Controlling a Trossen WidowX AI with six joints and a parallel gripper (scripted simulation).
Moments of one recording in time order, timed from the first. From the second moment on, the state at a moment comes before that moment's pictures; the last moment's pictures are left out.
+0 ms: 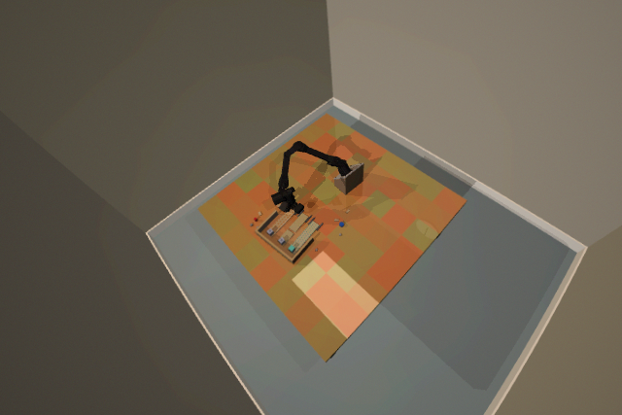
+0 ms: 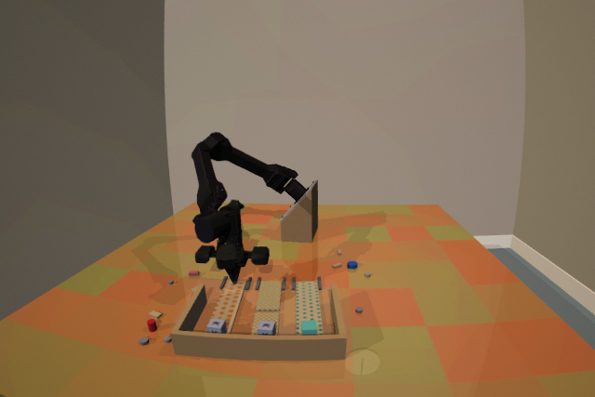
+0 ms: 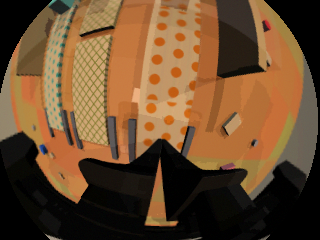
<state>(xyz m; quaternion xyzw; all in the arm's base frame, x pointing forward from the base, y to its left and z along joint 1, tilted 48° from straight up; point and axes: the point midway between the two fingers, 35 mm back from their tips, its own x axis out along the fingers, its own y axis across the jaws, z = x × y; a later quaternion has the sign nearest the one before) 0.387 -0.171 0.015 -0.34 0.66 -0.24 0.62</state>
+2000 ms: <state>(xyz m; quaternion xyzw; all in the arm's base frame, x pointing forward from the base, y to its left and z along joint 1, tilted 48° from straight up) 0.362 -0.174 0.018 -0.34 0.66 -0.24 0.63</state>
